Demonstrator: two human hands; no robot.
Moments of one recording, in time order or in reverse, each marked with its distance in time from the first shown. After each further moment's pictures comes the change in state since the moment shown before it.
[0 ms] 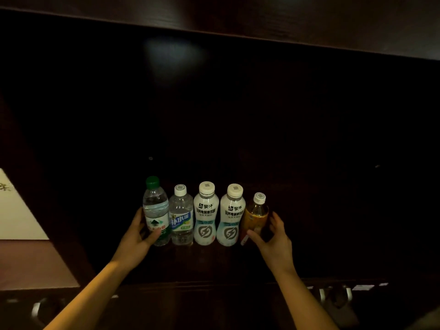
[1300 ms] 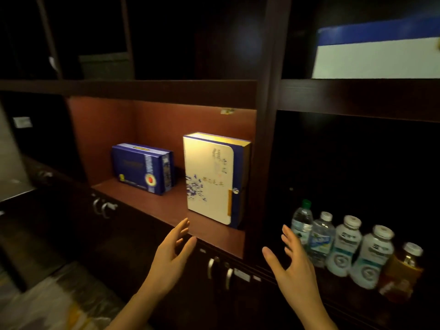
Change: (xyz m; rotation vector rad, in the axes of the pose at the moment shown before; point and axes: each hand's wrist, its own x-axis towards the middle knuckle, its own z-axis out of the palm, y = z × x) left_hand -0.287 0.076 -0.237 0.060 0.515 0.042; right_hand -0.241 -0.211 0.113 0.205 -0.469 -0.444
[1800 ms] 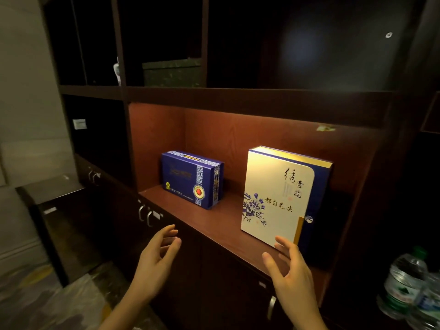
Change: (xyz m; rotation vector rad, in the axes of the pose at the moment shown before) left_hand 0.069 -0.087 -0.196 0.097 0.275 -0.080; right_hand 0.059 -0.070 0.210 0.051 -0.060 -0.072
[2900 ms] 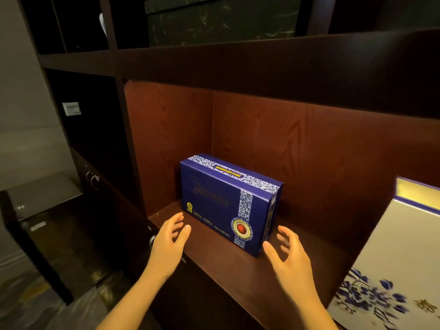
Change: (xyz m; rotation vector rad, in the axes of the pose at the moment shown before) left_hand 0.378 -0.190 -0.017 0.048 0.021 -0.111; right_hand 0.306 0.047 0.302 -0.038 -0.117 0.100
